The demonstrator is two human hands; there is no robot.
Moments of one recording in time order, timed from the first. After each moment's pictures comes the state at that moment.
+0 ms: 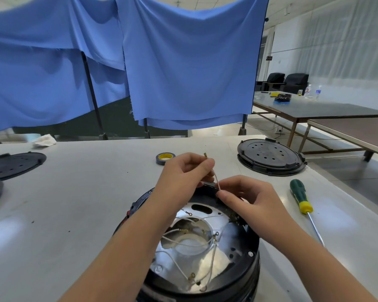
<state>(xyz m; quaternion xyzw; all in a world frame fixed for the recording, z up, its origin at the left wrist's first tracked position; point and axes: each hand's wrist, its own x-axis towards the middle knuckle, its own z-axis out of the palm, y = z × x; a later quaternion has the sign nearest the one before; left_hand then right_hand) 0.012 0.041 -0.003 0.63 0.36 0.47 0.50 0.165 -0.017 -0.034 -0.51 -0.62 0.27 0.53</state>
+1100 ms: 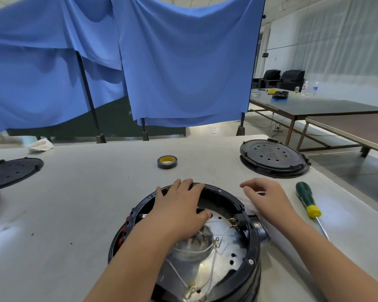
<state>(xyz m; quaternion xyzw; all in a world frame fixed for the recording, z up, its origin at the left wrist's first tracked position) -0.007 0.064 -0.029 0.87 0.49 0.04 0.07 0.212 0.047 -0.073 -0.68 -0.55 0.15 0.46</state>
